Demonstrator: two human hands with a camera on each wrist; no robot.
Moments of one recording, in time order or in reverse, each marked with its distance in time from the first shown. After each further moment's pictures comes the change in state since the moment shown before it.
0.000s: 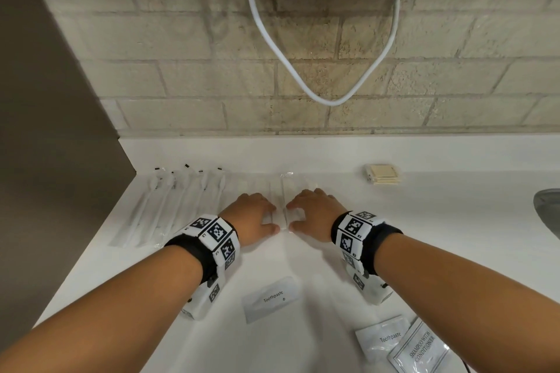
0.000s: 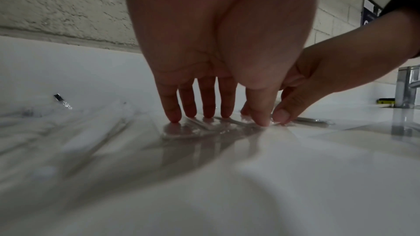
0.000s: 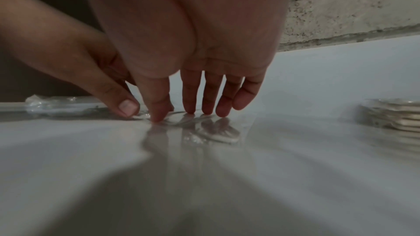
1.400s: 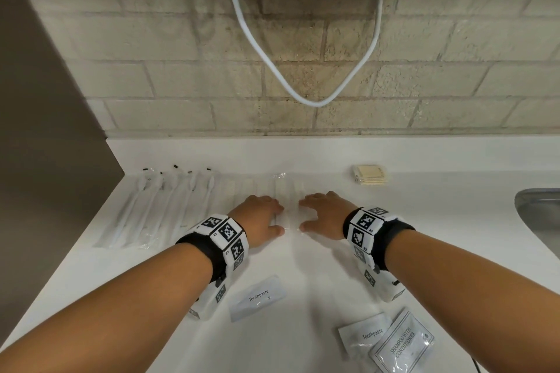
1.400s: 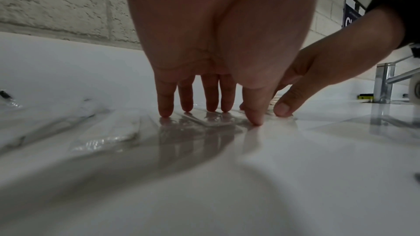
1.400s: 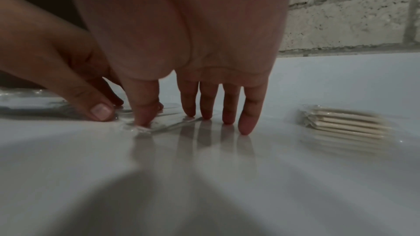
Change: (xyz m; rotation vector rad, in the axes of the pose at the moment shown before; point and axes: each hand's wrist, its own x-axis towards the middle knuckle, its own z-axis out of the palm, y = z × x) left_hand 0.008 0.034 0.006 -0.003 0.005 0.090; right_hand -0.017 0.035 -0.013 -0.051 -0.135 0.102
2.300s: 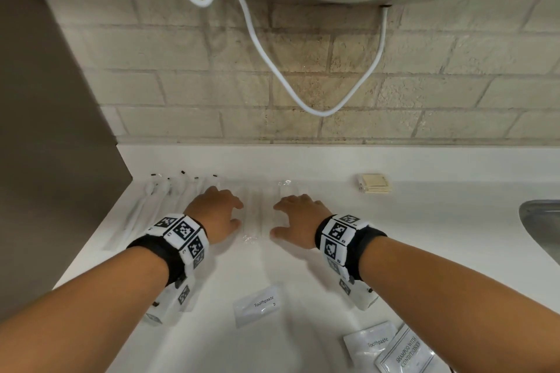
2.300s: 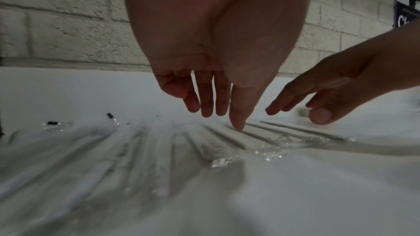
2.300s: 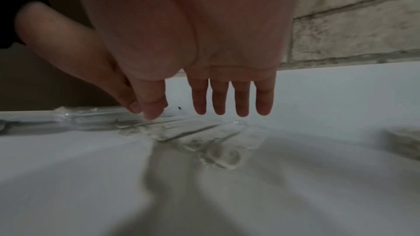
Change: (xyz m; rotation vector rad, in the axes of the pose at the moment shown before) left_hand -0.040 -0.044 -0.038 0.105 0.096 -0.247; right_hand 0.002 -0.056 -0.005 -0.046 0.080 -0.116
